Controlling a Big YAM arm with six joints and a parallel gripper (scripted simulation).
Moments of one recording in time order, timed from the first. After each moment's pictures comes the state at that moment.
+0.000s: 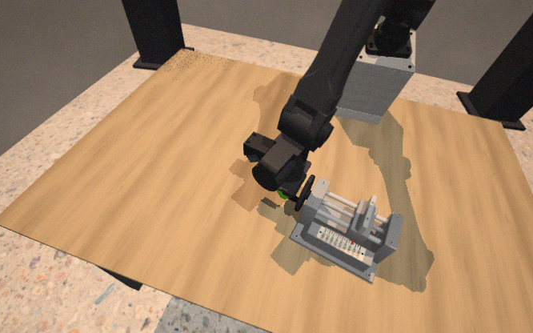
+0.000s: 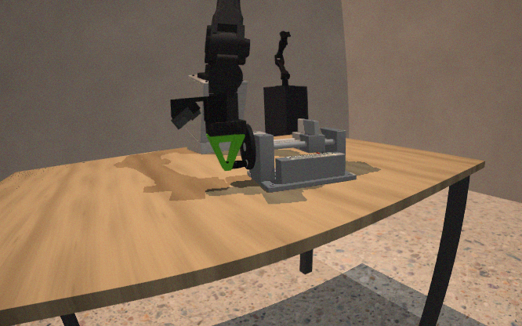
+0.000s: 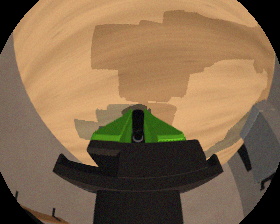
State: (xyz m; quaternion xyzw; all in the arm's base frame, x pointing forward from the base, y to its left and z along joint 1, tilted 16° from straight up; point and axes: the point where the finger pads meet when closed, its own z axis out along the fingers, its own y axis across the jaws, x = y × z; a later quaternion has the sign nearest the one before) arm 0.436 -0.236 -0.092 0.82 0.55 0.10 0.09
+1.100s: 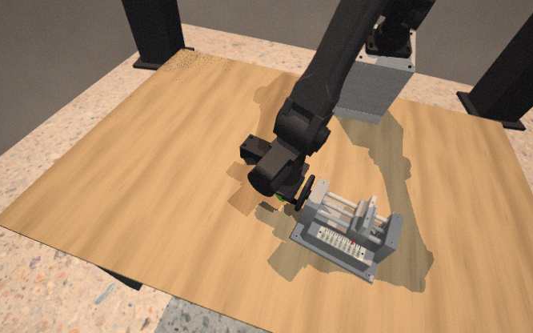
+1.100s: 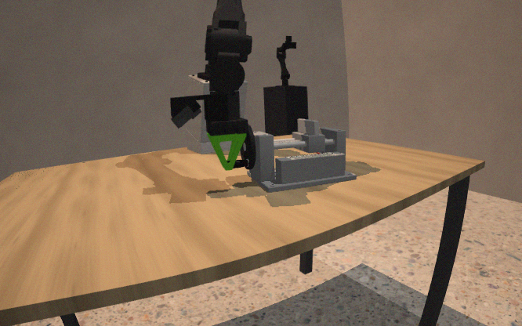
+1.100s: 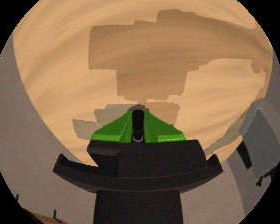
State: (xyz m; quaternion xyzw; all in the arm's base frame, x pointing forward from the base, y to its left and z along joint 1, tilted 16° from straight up) arm 0.444 -0.240 -0.086 0.82 0.55 0.10 0.07
